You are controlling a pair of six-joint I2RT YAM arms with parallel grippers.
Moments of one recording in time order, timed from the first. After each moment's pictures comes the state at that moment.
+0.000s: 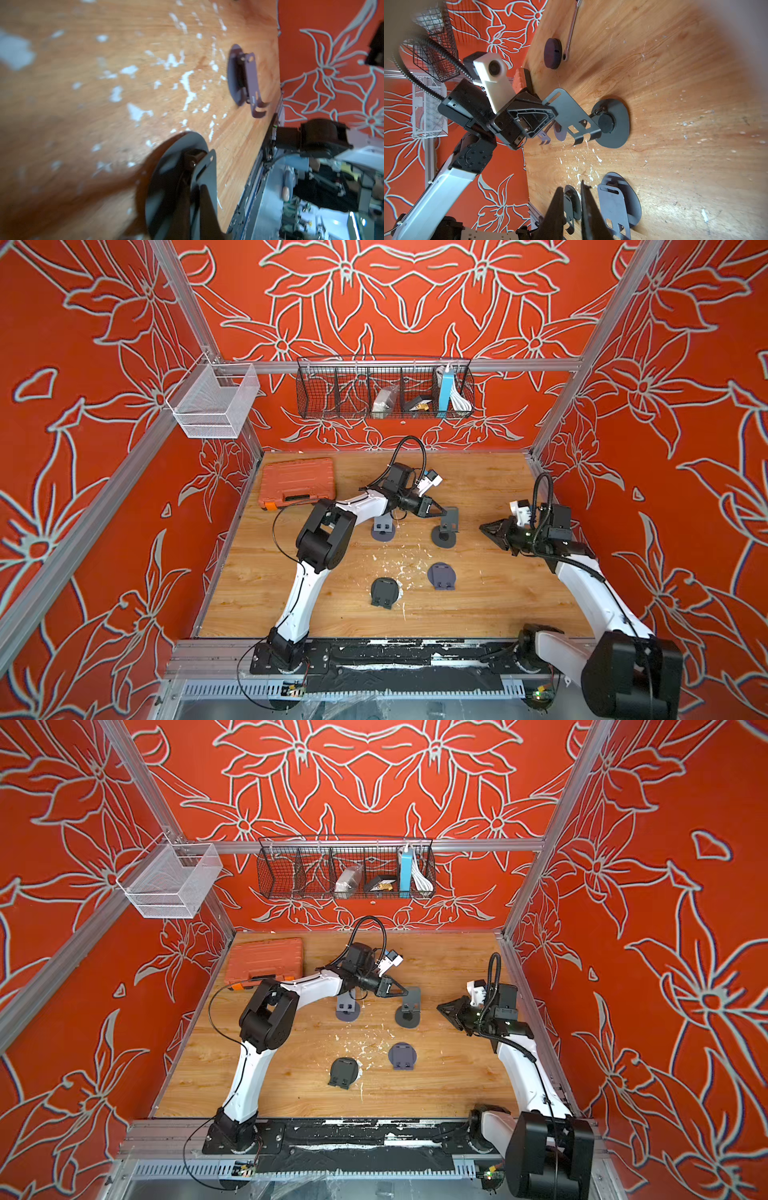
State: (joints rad) left arm -0.51 2.28 1.69 -0.08 1.06 -0.21; right arm -0.11 1.09 0.68 -0.40 -0.81 0.68
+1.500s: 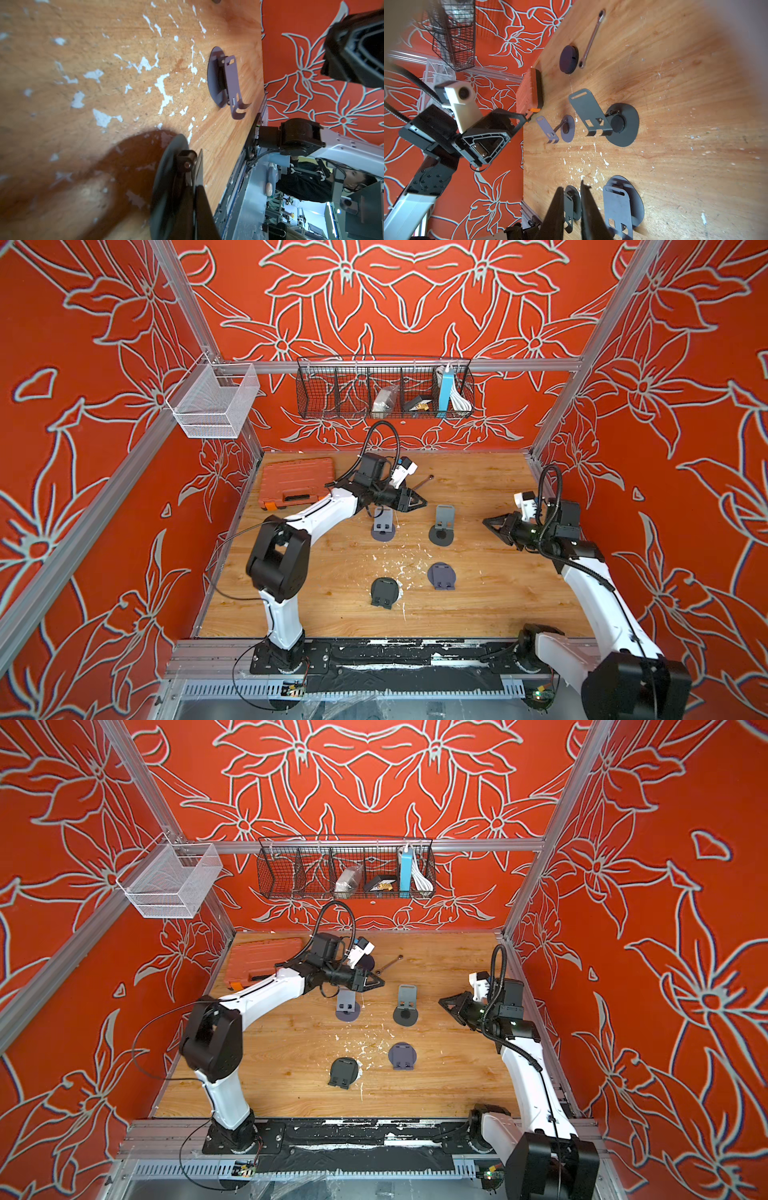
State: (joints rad) left arm -0.44 1.77 1.35 -0.25 0.81 -0.24; right arm -0.10 1.01 0.77 -0.49 -0.80 0.60
